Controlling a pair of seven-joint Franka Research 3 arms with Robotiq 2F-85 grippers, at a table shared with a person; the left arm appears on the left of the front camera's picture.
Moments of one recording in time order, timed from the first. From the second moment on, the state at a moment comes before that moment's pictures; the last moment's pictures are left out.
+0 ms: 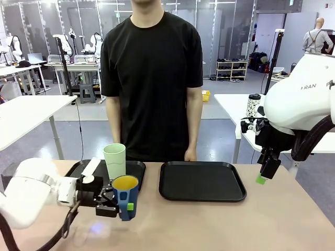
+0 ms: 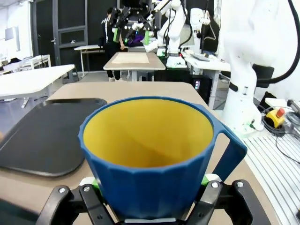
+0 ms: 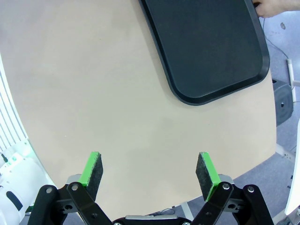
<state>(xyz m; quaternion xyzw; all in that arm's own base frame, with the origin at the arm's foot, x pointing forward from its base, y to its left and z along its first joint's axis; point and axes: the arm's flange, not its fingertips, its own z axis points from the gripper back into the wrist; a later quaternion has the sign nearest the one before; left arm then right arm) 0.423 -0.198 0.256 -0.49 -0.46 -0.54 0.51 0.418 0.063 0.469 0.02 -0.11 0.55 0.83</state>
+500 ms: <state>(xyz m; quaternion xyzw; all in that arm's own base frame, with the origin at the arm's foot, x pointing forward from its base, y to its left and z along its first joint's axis) 0.451 -0.315 0.270 -0.49 -0.47 -0.56 0.48 0.418 0.063 0.469 0.02 -0.11 0.55 0.83</state>
